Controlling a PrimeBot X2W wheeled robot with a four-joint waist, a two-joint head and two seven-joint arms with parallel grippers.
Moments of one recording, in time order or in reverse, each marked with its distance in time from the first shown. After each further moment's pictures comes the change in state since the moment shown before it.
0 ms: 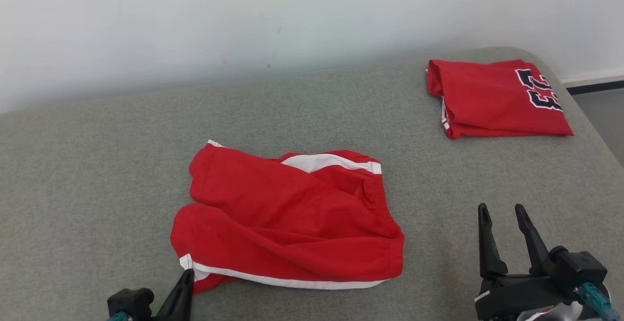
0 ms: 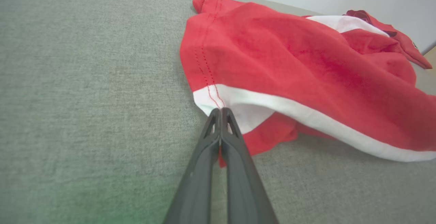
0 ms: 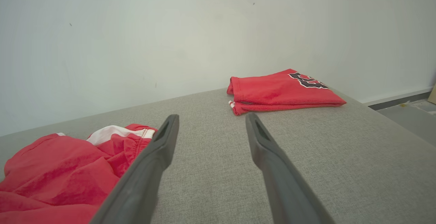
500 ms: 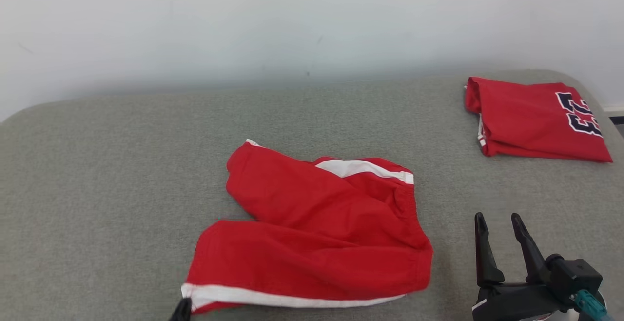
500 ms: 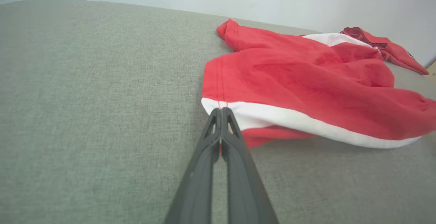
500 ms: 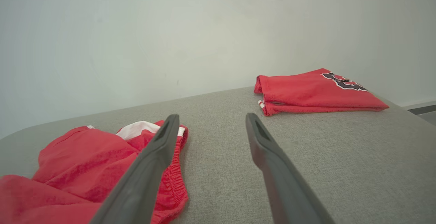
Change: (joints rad) left arm 0.224 0.049 0.043 -0.297 0.086 0.020 0.000; right arm 0.028 0.007 -0.002 0.001 0.001 0.000 0.003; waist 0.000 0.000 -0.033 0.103
